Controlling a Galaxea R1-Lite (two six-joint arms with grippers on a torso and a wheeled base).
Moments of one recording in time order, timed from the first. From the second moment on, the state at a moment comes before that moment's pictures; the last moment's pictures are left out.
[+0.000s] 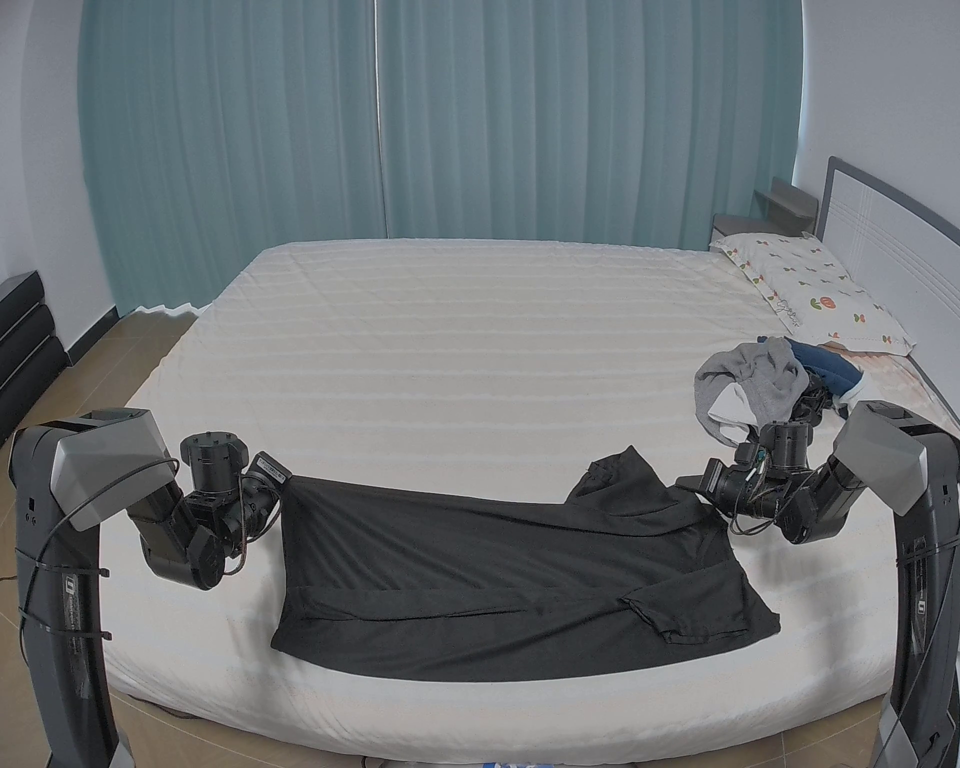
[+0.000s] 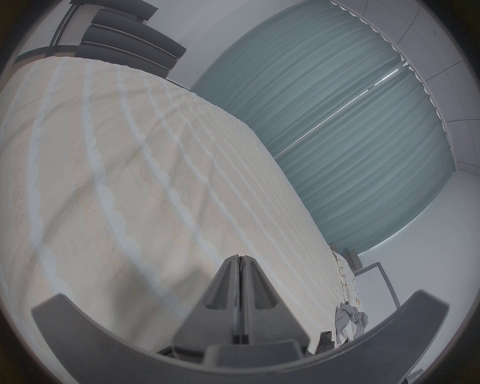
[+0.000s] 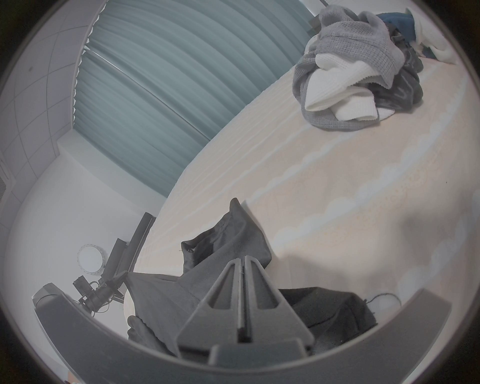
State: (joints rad) left arm -0.05 2.40 -0.90 -1.13 0.03 -0.97; right arm -0.01 2.55 -1.21 -0.87 0.52 0.56
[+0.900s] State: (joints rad) left arm -0.04 2.38 -0.92 -1.14 0.03 -0.93; right arm -0.05 2.44 -1.12 -0.97 0.42 0.59
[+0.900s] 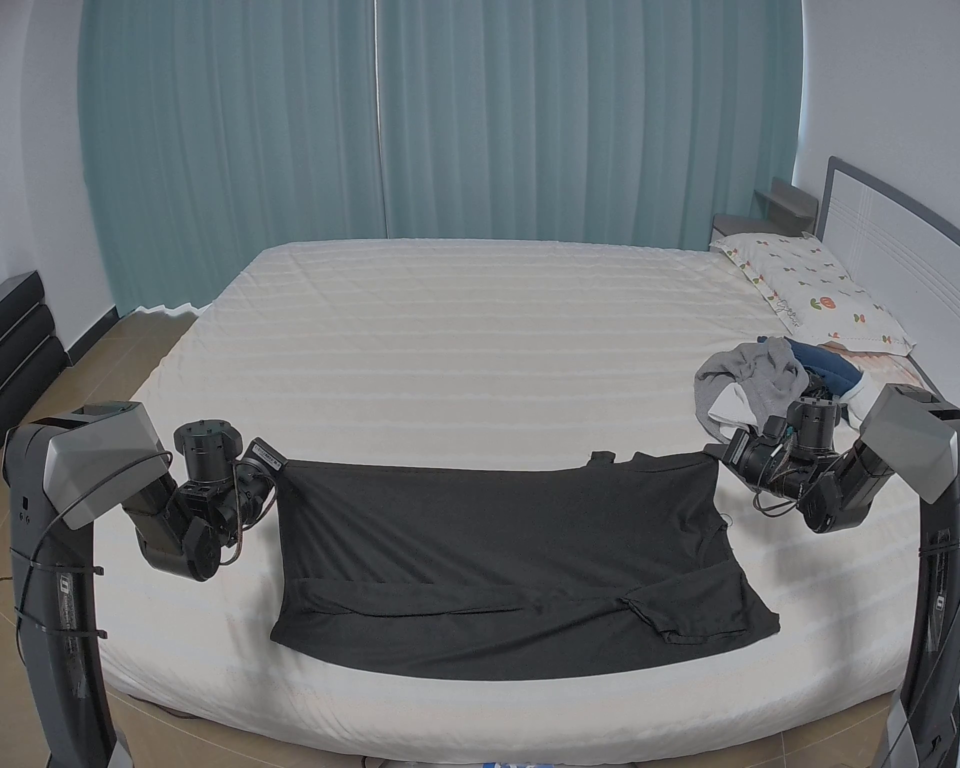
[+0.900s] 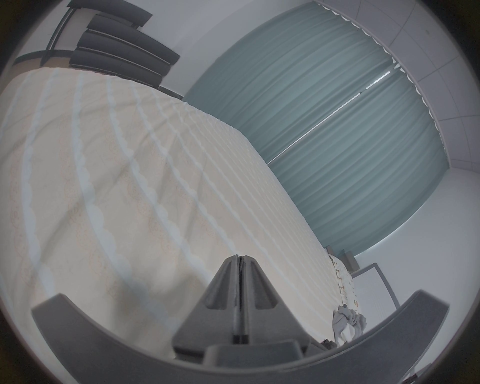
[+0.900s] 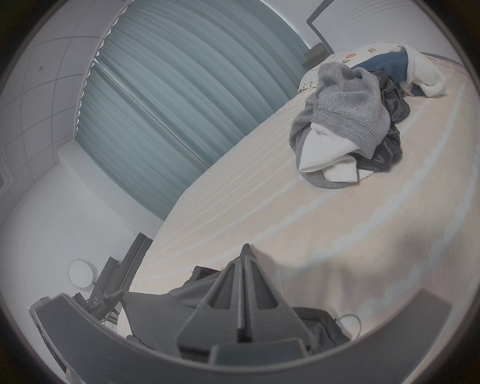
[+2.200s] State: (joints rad) left arm -0.11 2.40 -0.43 -1.38 0.03 -0.58; right arm -0.11 2.32 -0.60 -0.97 0.49 0.29
